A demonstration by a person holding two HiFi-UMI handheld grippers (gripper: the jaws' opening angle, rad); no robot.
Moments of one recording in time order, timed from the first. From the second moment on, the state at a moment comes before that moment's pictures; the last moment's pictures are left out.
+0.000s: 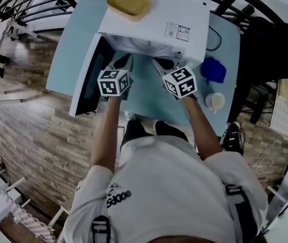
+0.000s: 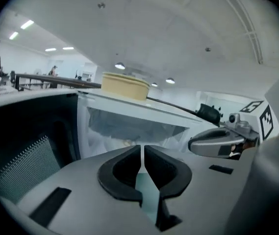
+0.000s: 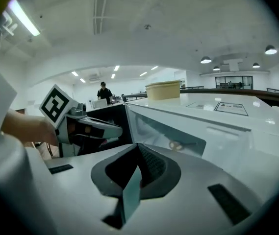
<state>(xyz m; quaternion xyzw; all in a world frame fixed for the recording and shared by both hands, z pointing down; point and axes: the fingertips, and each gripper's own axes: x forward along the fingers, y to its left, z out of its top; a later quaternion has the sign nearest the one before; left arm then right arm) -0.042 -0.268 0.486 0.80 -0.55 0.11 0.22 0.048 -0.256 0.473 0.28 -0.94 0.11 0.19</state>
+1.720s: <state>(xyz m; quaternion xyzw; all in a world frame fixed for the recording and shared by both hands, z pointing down) -0.060 -0.371 0.606 0.68 -0.53 -0.12 0.49 0.024 -0.321 0.598 0.38 -0.84 0.37 0.10</state>
